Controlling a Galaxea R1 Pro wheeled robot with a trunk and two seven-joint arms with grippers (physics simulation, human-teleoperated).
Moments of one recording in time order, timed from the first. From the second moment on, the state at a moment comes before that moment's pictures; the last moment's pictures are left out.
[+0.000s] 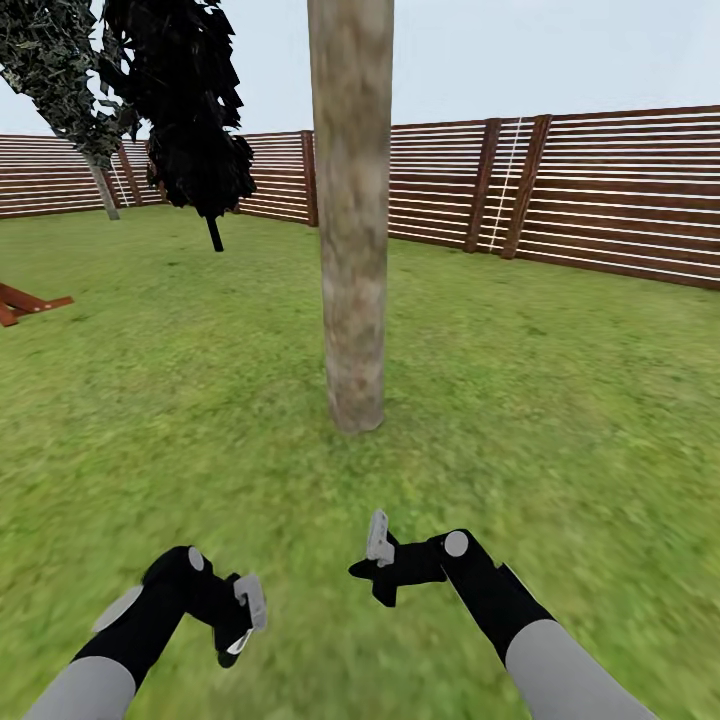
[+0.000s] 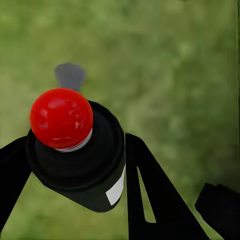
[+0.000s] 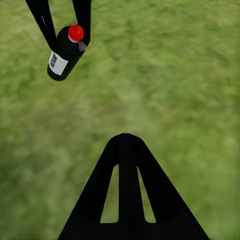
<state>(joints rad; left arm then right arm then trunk) -0.54 0.11 -0.06 -0.85 -0.92 0.28 -1.16 -0.64 0.07 0.26 -0.73 0.50 -0.12 1.00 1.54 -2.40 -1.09</state>
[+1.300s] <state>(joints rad) -0.58 -0.08 -0.13 -0.85 -0.83 0.28 -1.15 -0.64 0.08 0.26 -0.73 0.50 -0.12 1.00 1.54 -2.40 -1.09</state>
